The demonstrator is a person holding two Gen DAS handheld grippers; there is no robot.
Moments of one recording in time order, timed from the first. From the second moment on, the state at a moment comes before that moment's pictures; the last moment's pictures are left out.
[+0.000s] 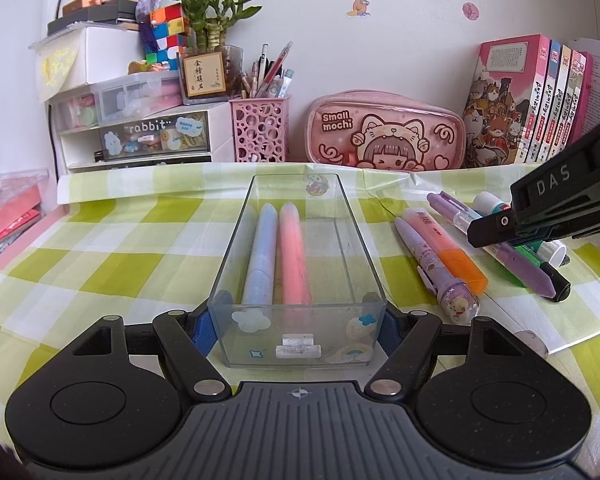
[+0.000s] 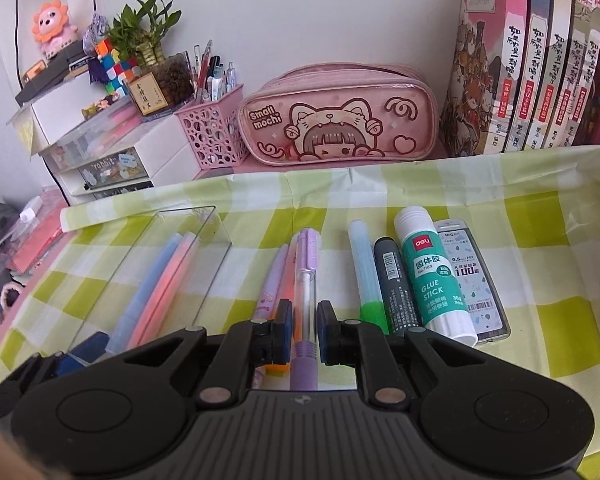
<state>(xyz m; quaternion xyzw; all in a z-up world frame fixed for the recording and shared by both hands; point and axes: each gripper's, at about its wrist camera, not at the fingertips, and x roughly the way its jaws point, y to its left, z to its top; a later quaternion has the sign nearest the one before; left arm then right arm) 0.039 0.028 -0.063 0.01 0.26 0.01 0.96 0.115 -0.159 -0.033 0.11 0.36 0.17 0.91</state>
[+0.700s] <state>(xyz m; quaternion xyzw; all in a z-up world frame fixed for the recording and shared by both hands) 0.039 0.027 -0.063 0.01 0.26 0.01 0.96 0.157 -0.126 -0.013 0.28 0.45 0.26 0.81</state>
